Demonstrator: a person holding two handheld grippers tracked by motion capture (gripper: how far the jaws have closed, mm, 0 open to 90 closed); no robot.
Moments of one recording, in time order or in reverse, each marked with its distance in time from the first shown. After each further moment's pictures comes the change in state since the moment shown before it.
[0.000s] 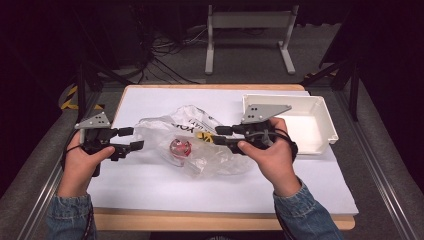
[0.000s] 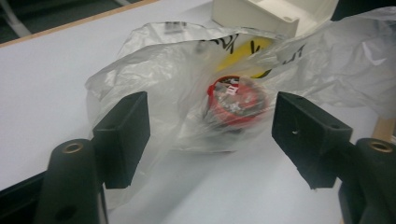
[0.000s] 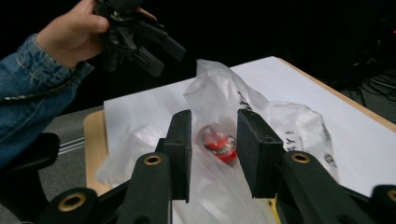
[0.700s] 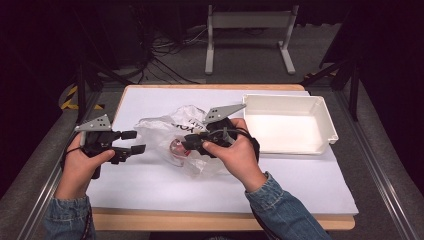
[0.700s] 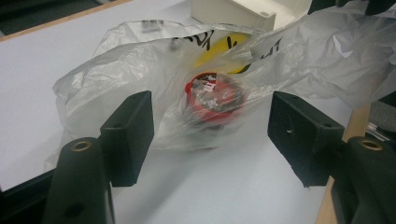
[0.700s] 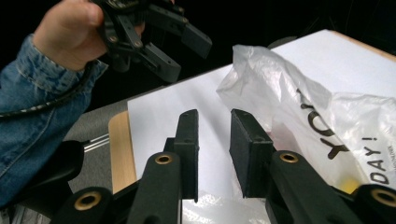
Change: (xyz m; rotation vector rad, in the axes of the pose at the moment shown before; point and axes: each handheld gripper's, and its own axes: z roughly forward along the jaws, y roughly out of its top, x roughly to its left) left arm -0.007 -0.001 0.000 0.012 -0.057 0.017; right arm 0.009 0.003 0.077 0.094 0.110 0.094
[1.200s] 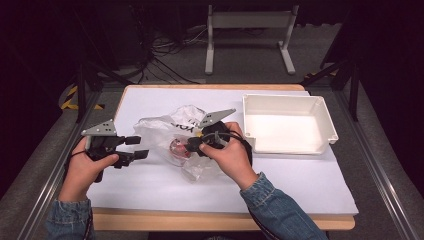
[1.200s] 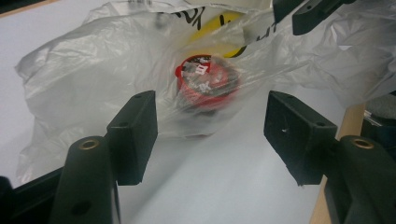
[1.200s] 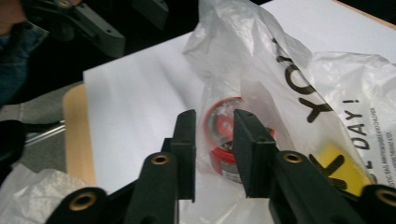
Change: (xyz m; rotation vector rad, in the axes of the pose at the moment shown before) left arm -0.002 -0.009 0.012 0.045 -0.025 0.016; right arm -0.019 -0.020 0.028 0.105 -0.092 -0.002
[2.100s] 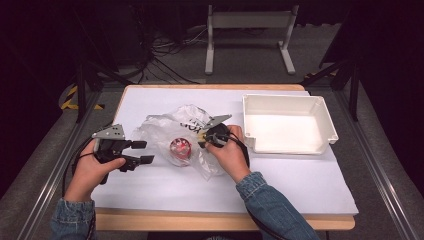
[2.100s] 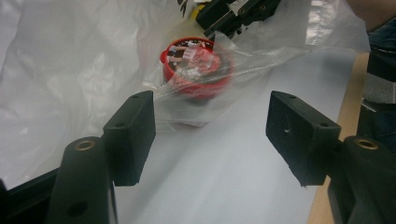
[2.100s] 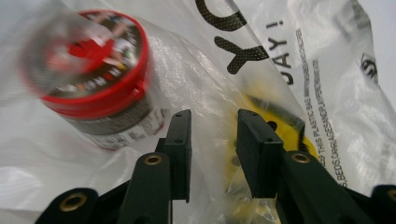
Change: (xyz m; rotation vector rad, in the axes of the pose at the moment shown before) left arm -0.001 -0.004 0.016 0.047 -0.033 0.020; right arm -0.057 -0.047 0.047 0.137 -0.244 0.022
